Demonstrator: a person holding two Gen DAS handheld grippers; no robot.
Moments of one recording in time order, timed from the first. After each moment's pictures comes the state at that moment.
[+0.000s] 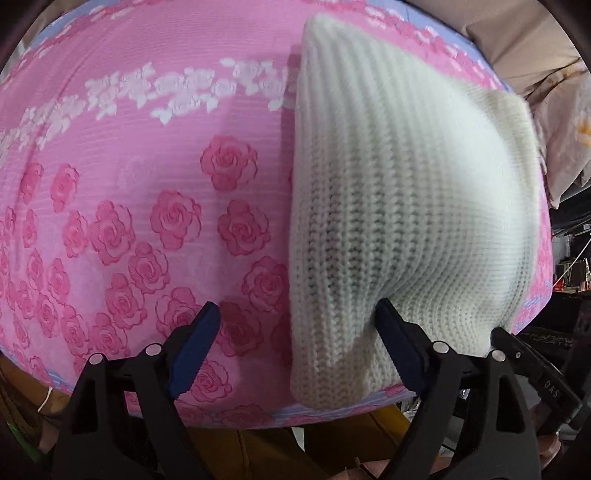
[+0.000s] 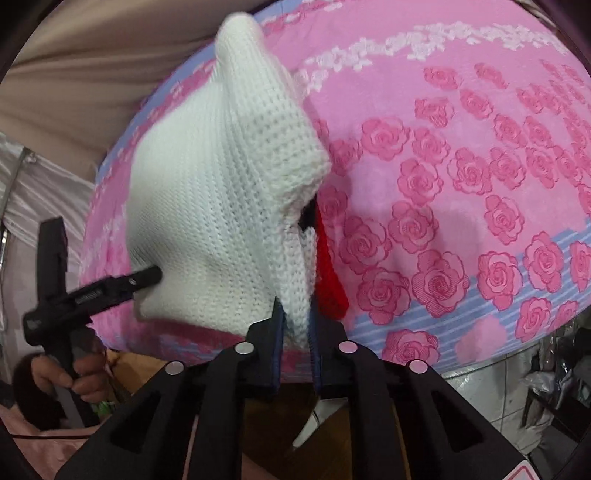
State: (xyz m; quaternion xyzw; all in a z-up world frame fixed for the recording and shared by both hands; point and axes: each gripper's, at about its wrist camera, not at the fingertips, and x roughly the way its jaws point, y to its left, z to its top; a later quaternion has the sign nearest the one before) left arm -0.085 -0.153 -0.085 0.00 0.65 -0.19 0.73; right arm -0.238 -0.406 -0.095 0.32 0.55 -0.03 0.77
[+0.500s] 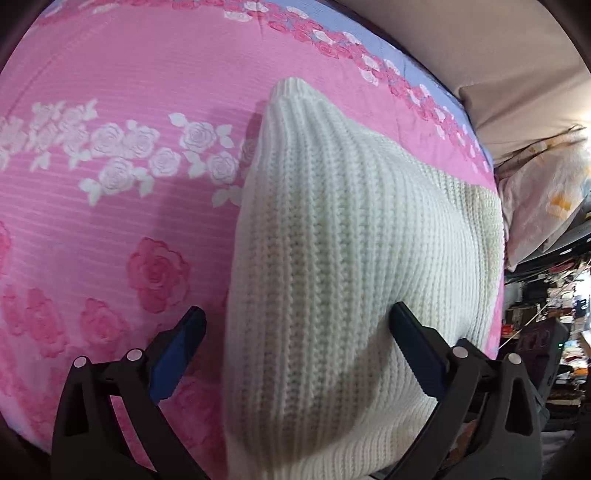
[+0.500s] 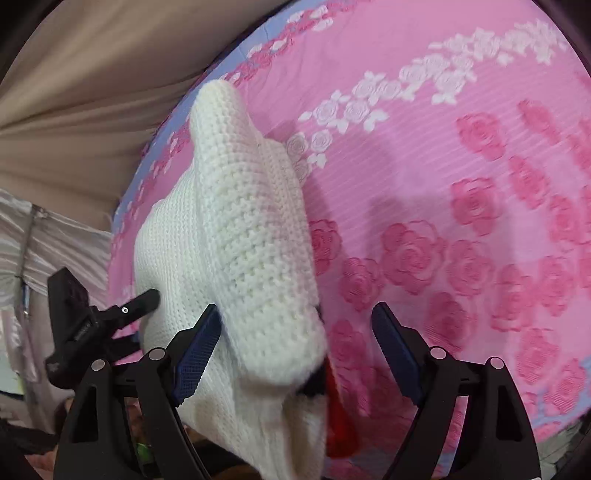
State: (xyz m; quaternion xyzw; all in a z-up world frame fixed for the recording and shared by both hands) left arm -0.023 -0.178 -0.108 -0.13 0.63 -0.23 0.73; right arm -0.158 -0.452 -0.110 0.40 0.50 -0.02 0.77
